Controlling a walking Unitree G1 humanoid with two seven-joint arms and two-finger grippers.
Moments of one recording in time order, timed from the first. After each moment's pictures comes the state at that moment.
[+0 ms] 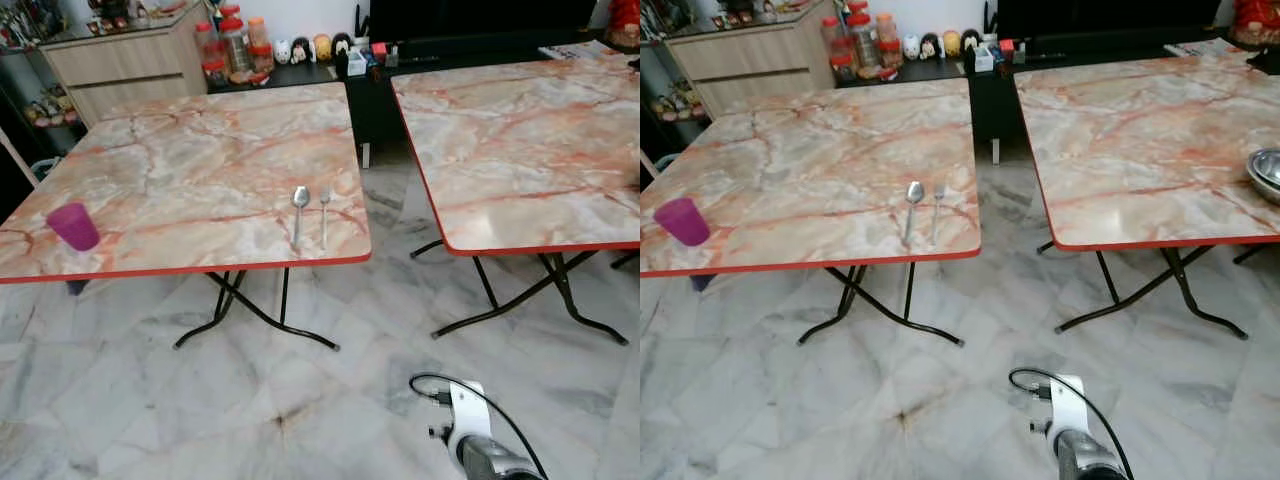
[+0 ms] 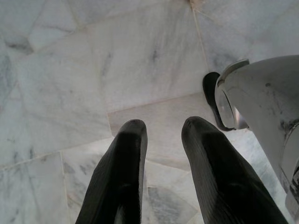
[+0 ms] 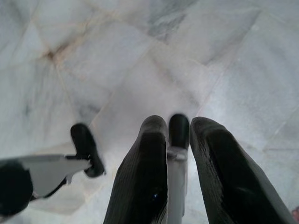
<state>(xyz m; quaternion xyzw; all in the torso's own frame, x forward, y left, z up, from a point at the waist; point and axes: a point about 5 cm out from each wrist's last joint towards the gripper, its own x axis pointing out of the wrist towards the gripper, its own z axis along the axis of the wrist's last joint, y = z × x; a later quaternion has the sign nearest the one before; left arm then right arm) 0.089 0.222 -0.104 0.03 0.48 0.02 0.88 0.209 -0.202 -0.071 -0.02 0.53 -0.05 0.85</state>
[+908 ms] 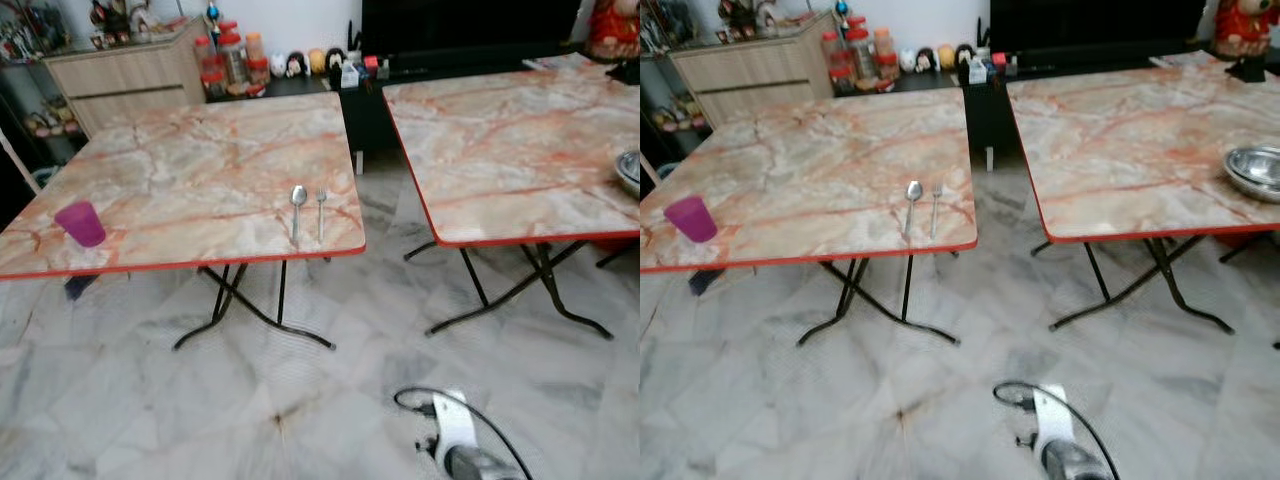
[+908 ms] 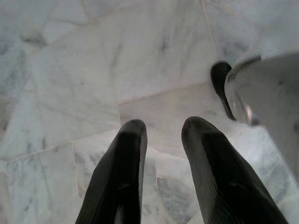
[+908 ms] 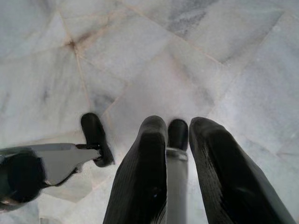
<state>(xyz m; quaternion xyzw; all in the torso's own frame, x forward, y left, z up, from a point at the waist) 0.091 0.226 -0.103 0.04 0.49 0.02 0.87 0.204 -0.193 -0.075 -0.01 0.53 -0.02 0.85</state>
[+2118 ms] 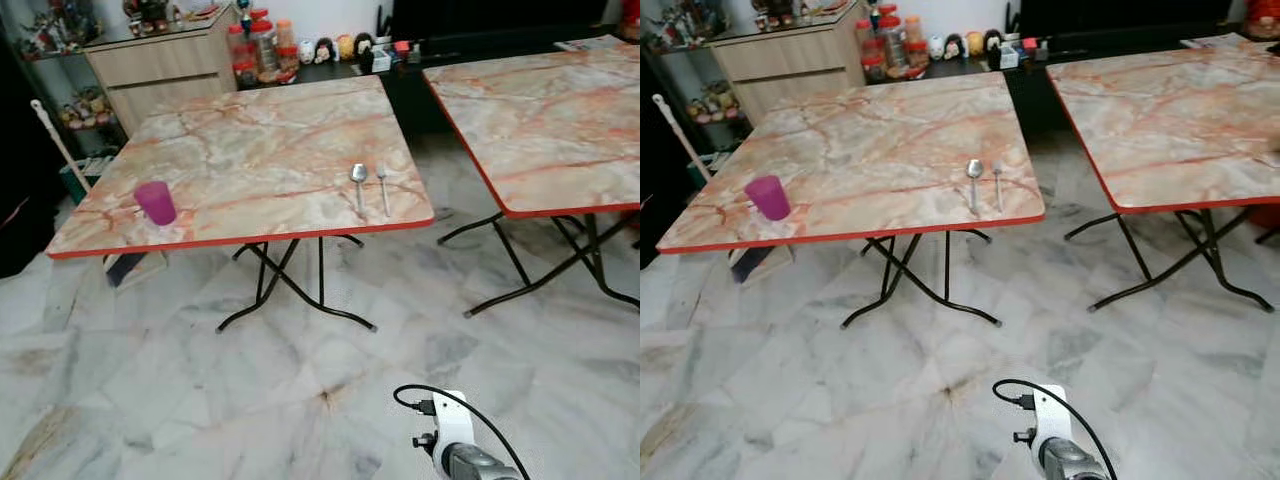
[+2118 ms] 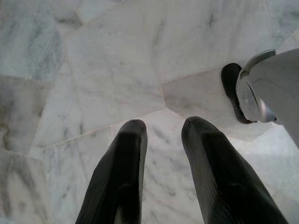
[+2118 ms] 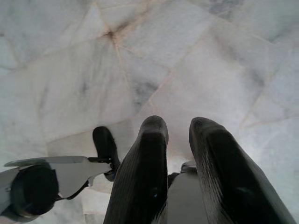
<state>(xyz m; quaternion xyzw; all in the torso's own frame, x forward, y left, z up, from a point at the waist) 0.084 0.233 -0.104 0.05 0.49 0.02 0.87 0.208 -0.188 -0.073 0.01 0.51 -0.03 0.86</state>
